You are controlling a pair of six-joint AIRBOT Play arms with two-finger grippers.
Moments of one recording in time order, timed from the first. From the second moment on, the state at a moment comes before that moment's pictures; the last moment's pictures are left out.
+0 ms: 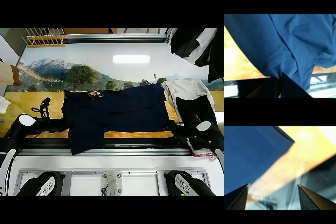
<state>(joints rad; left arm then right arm) 0.13 -0.99 0.58 0.95 -0.99 -1.39 -0.32 -1.05 0.48 -1.08 0.86 1.84</state>
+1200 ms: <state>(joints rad) 0.32 -0.81 1.29 0.88 -1.09 -1.41 -0.14 -0.99 1.34 -1.22 0.88 1.49</state>
